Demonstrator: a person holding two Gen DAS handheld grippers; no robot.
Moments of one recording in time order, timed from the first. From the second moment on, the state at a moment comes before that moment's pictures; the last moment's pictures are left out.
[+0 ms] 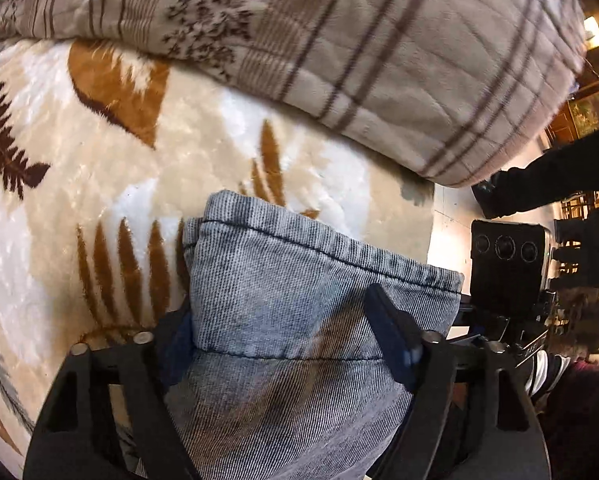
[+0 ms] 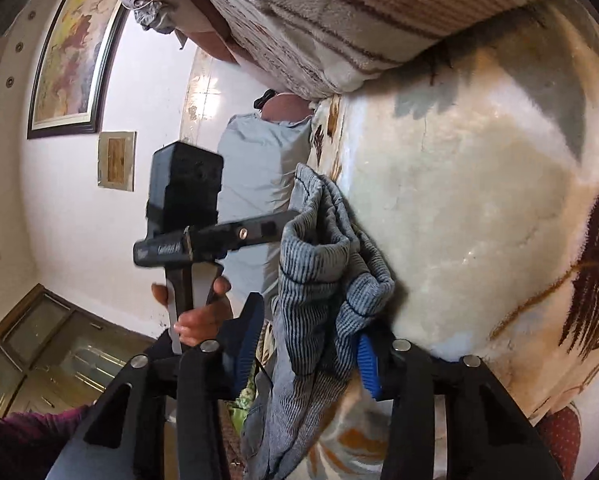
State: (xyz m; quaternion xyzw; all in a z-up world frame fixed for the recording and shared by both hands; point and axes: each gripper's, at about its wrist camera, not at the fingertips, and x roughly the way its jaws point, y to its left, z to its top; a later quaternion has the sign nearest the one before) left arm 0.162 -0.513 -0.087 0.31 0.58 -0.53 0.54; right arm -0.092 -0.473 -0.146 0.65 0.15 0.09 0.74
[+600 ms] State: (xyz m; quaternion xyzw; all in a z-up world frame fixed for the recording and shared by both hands) left arm 0.080 -0.486 -0.019 0.42 0.42 -0.50 0.63; right arm -0.076 -0.448 -0.055 0.43 0.24 0.01 0.87
